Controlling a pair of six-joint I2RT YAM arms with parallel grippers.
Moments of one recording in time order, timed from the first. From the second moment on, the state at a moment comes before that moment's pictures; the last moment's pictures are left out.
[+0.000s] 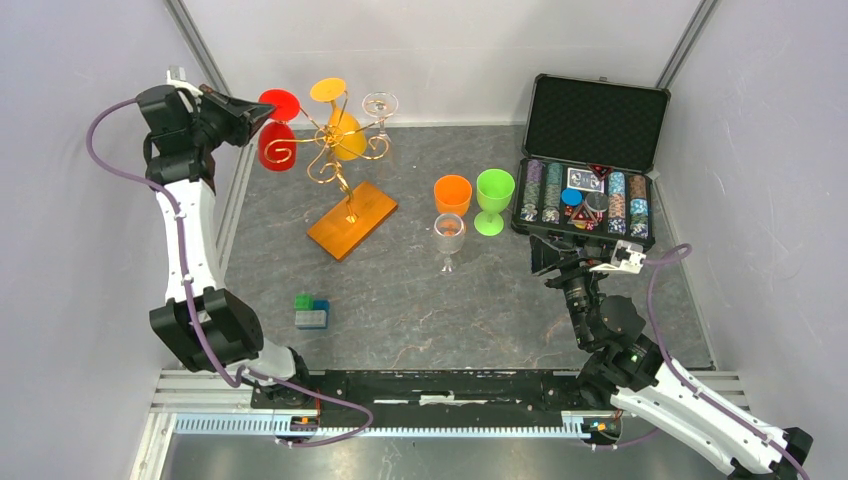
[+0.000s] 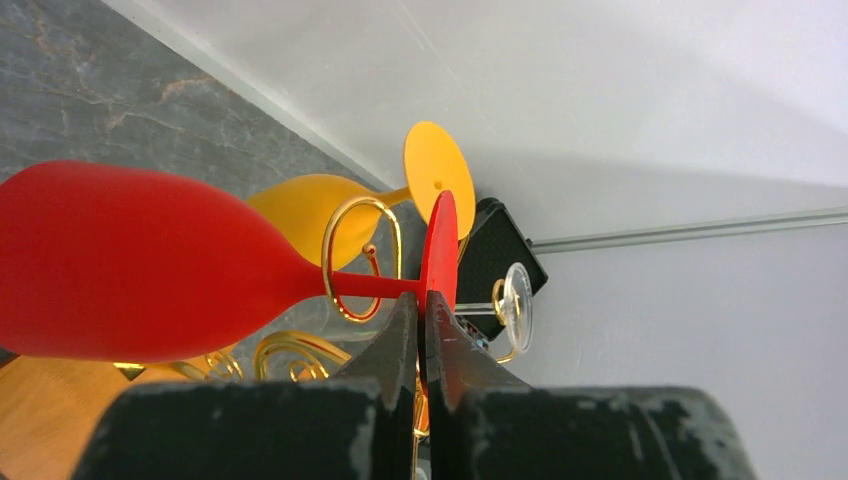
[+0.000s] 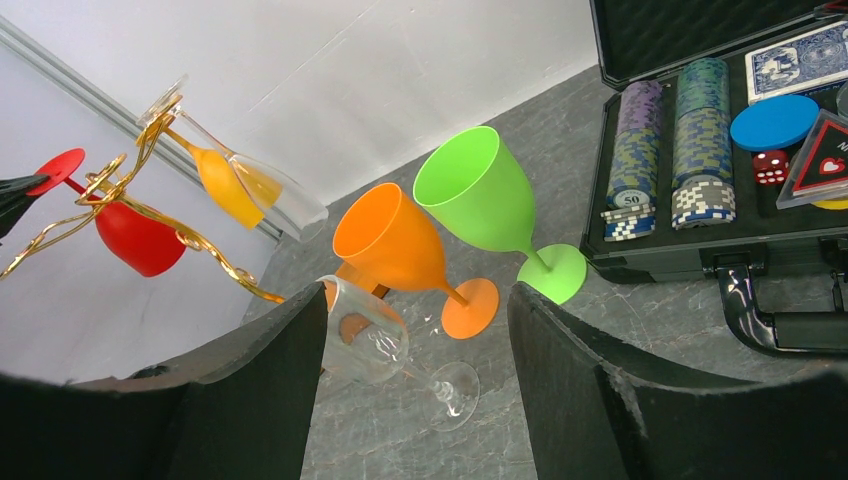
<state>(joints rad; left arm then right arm) 0.34 1.49 1.60 -0.39 0.63 -0.91 0.88 0.33 0.30 0.16 0.73 0.57</state>
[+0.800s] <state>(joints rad) 0.33 1.54 1.51 -0.08 0.77 -1.11 0.88 0.32 0.30 0.16 0.74 0.57</state>
